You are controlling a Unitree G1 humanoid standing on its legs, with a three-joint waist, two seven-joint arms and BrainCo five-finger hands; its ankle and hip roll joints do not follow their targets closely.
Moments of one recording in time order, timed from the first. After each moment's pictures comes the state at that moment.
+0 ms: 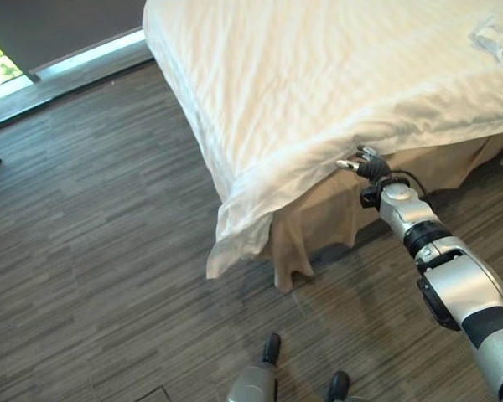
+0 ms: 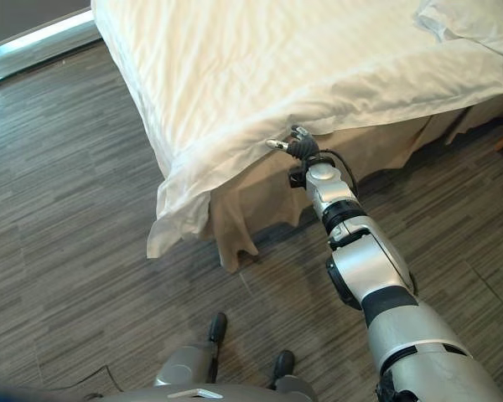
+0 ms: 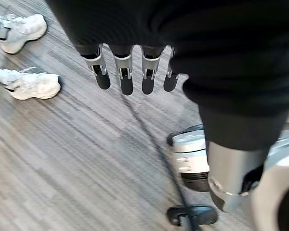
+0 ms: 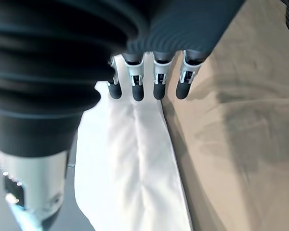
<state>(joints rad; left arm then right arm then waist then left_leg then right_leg) 0.06 0.26 -0.33 1.25 0.09 -0.01 0.01 -1.06 -0.33 0.37 1.20 0.52 -0.01 -0.04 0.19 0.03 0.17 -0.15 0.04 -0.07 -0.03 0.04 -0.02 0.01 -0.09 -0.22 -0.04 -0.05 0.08</state>
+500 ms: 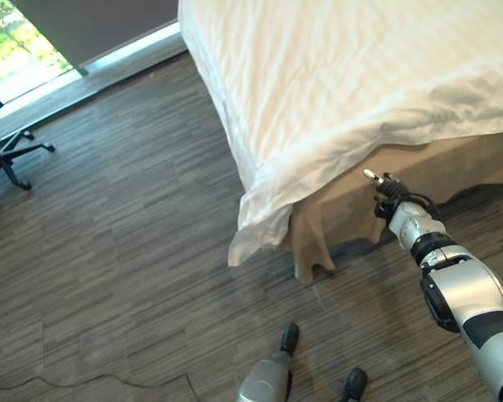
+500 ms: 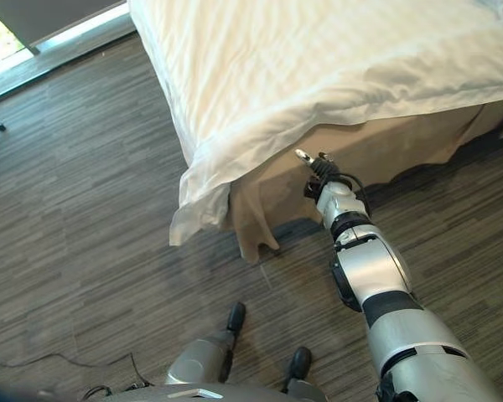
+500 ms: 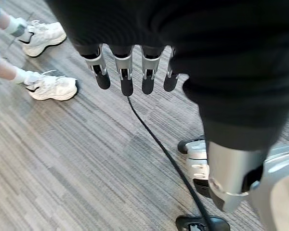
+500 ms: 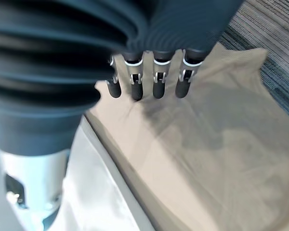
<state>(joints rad) 0.09 0.26 -0.39 1.23 0.08 -0.01 0.02 -1.05 -0.34 0.25 1.34 0.73 0.01 -0.09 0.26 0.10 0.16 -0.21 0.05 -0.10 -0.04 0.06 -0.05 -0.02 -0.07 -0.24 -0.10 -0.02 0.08</state>
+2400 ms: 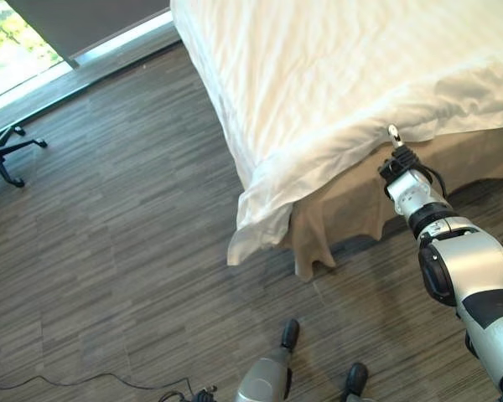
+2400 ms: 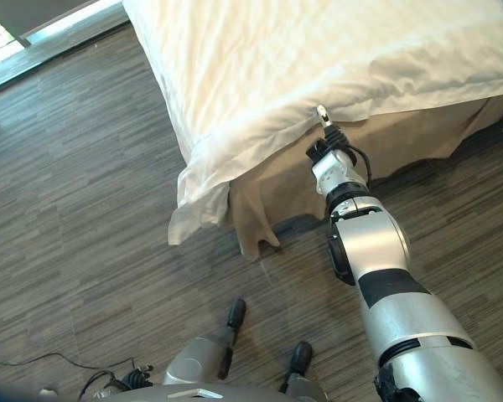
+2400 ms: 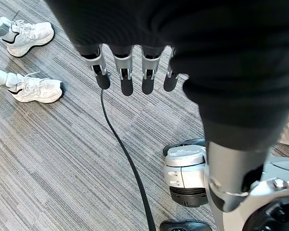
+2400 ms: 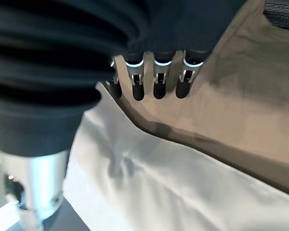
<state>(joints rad) 0.03 0.27 -0.43 1.19 0.00 -0.01 0.02 -1.23 -0.33 0.11 1.43 1.03 -0.03 -0.24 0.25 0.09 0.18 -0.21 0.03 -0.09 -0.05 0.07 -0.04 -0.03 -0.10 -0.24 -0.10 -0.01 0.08</state>
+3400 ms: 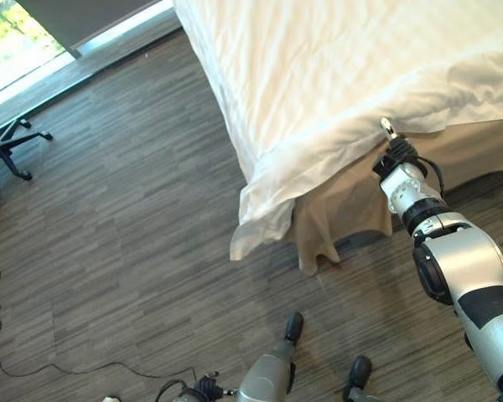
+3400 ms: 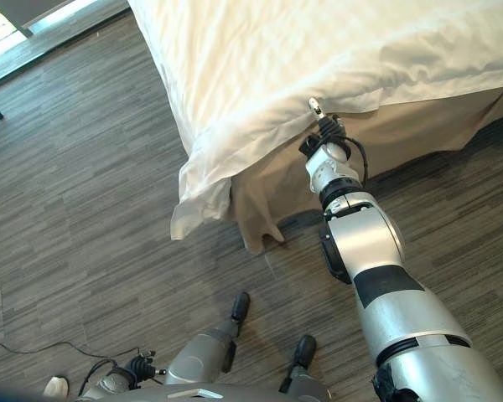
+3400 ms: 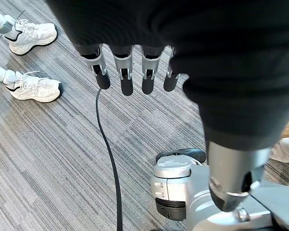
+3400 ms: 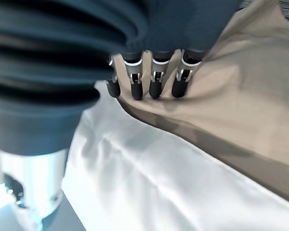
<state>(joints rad) -0.01 0.27 -0.44 1.18 -0.08 -0.01 0.04 -1.27 -0.28 0.21 1.42 0.96 -0.08 -0.28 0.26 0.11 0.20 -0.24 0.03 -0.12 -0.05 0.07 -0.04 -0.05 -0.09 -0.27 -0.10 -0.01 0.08</state>
